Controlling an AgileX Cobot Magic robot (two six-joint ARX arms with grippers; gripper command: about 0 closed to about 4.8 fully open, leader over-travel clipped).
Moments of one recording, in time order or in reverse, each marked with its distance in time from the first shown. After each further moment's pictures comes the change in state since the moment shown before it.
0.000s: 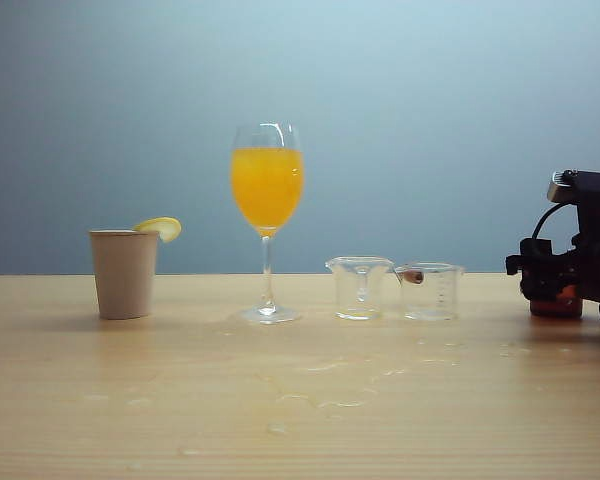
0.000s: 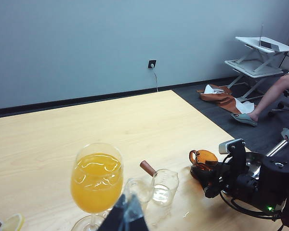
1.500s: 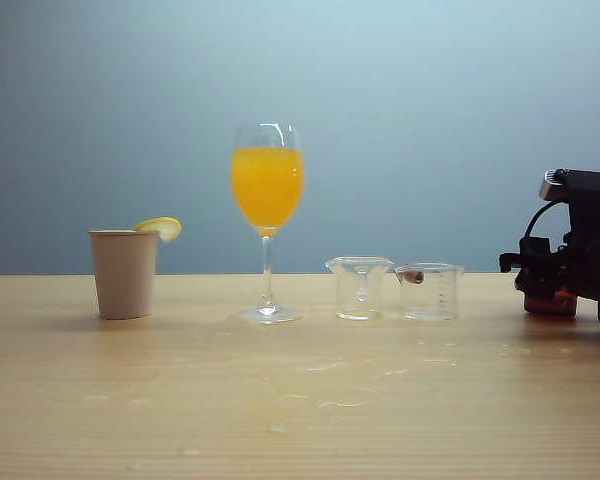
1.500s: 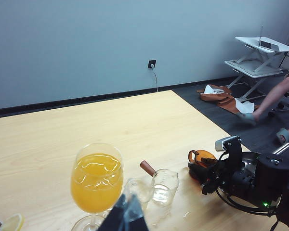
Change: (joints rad) left arm 0.000 0.000 0.000 0.000 0.000 0.000; right arm 0.001 0.024 0.042 0.000 -0.019 -0.012
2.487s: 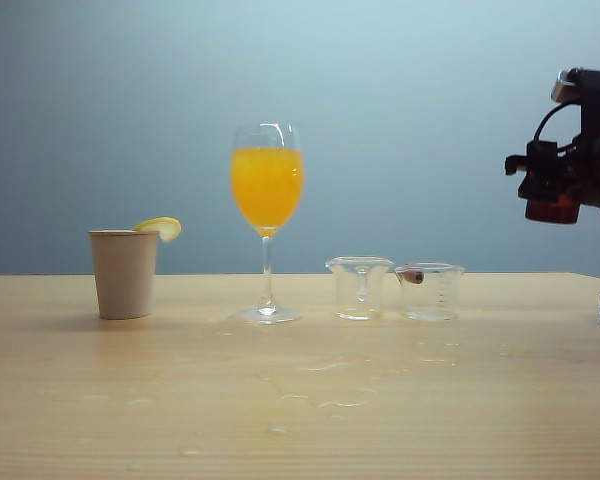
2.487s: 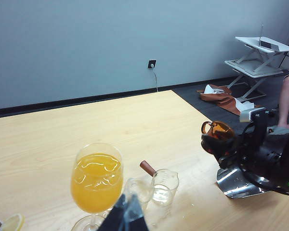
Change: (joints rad) left arm 0.000 0.000 0.000 0.000 0.000 0.000; right arm 0.001 -0.304 -0.001 -0.150 -0.003 0.000
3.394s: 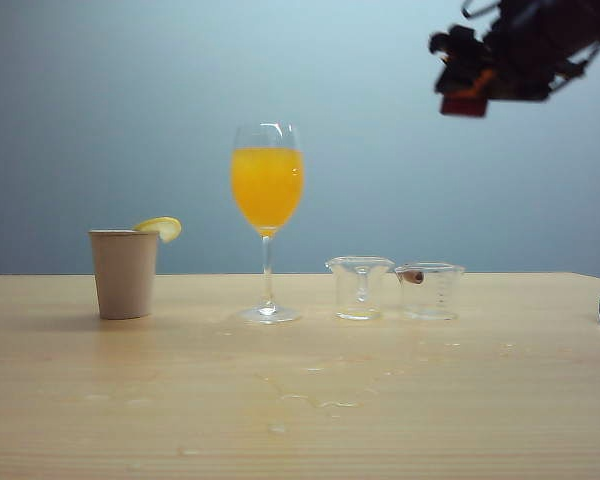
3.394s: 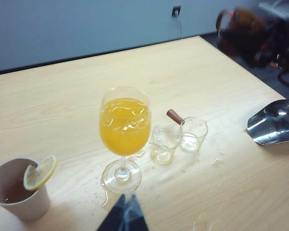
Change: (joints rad) left arm 0.000 0.006 0.040 -0.245 -0.067 0.067; right arm 0.153 -0.120 0.351 -0.396 -0.062 -0.015
